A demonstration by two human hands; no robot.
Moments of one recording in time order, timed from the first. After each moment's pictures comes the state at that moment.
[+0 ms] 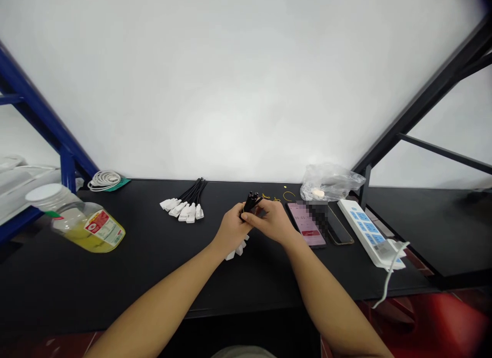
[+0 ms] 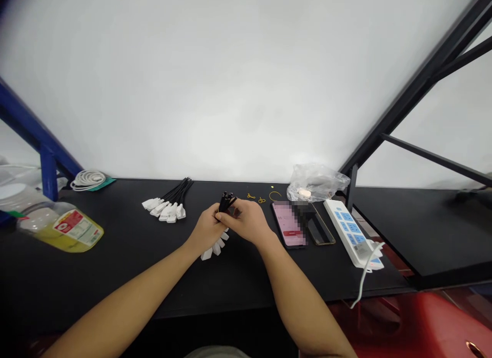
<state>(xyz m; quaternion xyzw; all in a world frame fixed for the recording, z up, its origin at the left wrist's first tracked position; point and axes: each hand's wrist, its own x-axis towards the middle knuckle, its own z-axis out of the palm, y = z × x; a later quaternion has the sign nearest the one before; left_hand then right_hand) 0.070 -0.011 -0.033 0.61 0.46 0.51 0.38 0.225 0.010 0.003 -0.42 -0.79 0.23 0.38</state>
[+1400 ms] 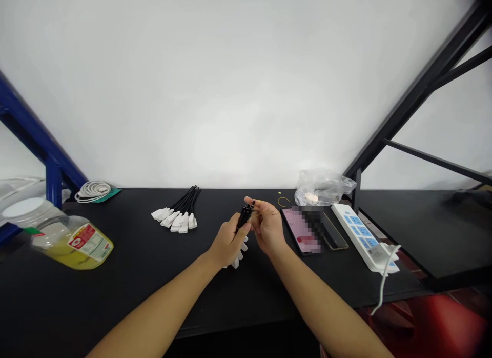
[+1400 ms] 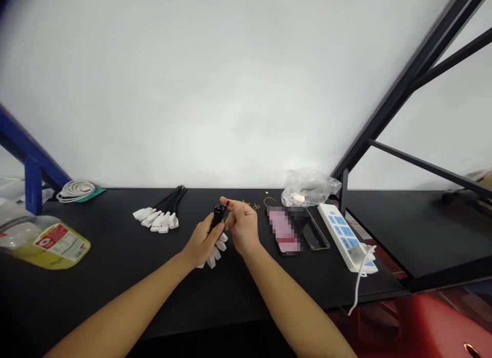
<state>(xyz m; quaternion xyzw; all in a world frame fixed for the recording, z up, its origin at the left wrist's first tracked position) 0.070 -0.018 -0.038 0.68 0.41 0.47 0.38 0.198 0.011 -0.015 -0.31 -0.40 0.57 0.64</state>
